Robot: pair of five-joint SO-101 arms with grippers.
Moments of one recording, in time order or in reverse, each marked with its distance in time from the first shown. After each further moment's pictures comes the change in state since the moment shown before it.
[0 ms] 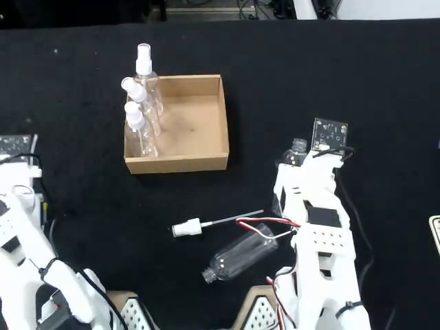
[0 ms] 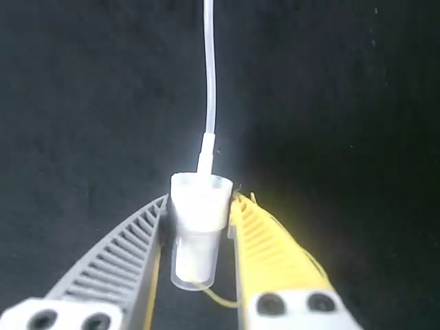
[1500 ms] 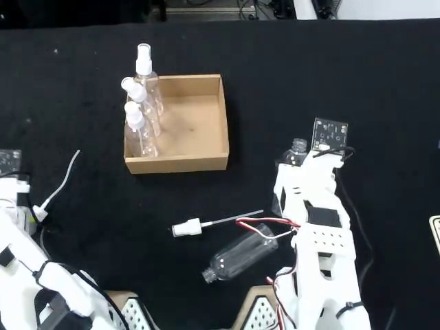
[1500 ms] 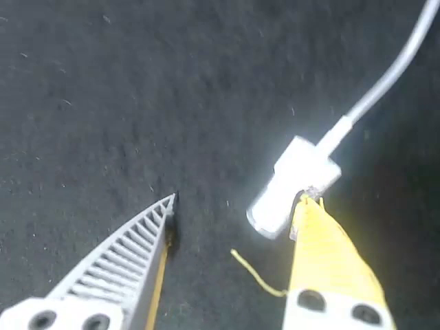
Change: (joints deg) left arm -8.7 0.6 4.6 -12.7 -11.1; right arm 0.0 0.0 0.0 0.0 0.0
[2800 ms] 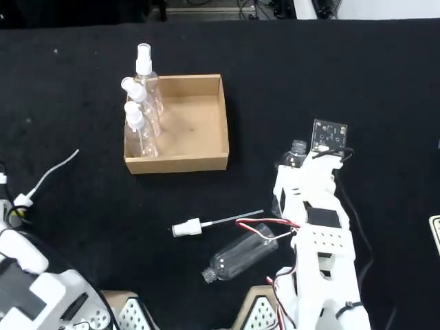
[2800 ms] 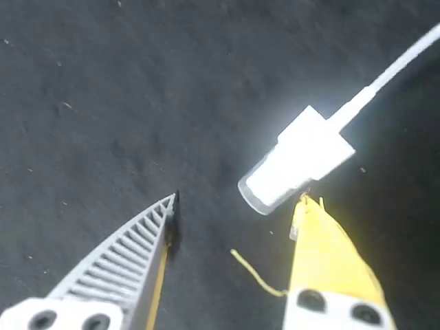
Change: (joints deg) left arm -3.6 25.3 -18.2 -0.7 -1.5; right arm 0.0 0.0 0.7 0.0 0.0
